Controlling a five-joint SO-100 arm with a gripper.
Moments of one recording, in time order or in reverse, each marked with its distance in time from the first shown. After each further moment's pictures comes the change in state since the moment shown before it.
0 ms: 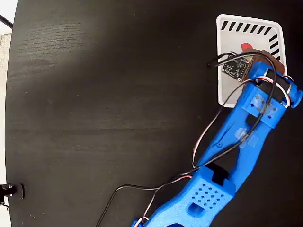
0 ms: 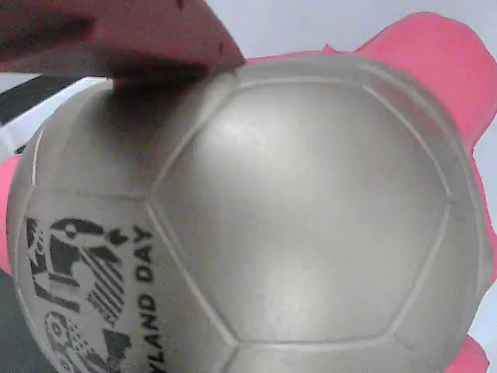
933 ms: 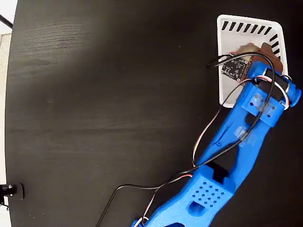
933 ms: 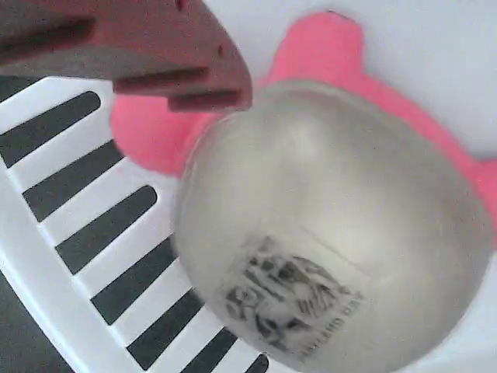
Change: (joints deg) arm 0.1 -1.3 -0.4 -0.9 -2.5
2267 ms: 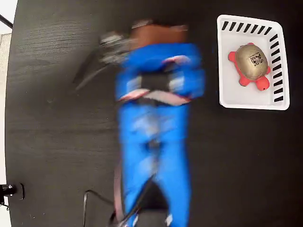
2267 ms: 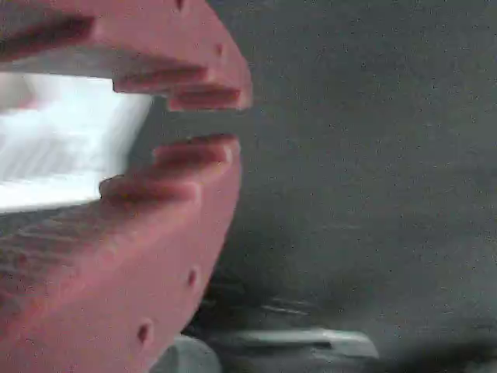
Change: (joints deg) arm -34.9 48.4 49.7 -18.8 16.1
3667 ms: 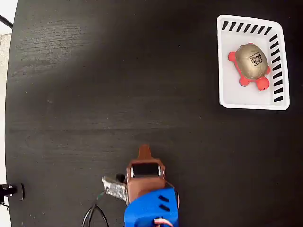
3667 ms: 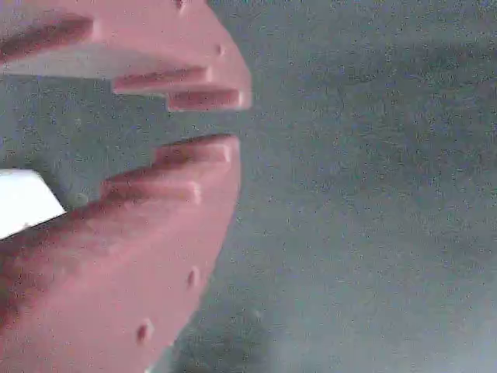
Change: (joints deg) arm -1.8 97.7 100.5 -5.4 -3.8
